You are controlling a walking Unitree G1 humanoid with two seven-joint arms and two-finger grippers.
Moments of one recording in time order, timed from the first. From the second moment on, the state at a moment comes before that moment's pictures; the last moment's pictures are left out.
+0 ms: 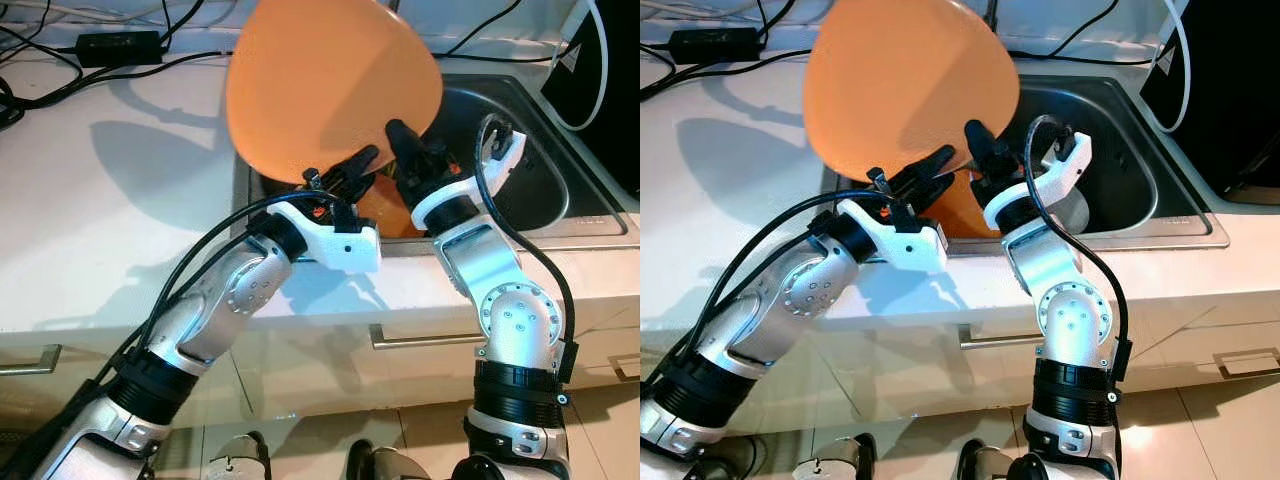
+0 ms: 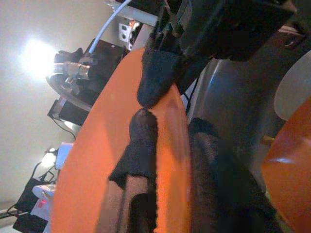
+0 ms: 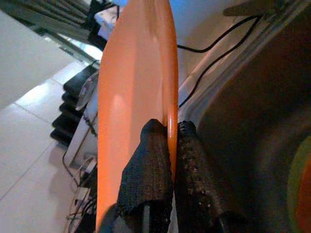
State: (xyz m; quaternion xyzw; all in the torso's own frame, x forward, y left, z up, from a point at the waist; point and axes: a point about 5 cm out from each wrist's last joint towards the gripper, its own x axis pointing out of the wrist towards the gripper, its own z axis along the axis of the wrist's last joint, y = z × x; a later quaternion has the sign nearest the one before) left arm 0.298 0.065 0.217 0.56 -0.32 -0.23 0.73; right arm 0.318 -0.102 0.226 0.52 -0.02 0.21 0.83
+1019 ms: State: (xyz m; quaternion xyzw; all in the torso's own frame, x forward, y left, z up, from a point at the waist) left arm 0.306 0.088 0.189 0.22 -0.01 -0.29 0.93; right arm 0.342 -0.164 0.190 0.49 -0.03 -0.02 0.87
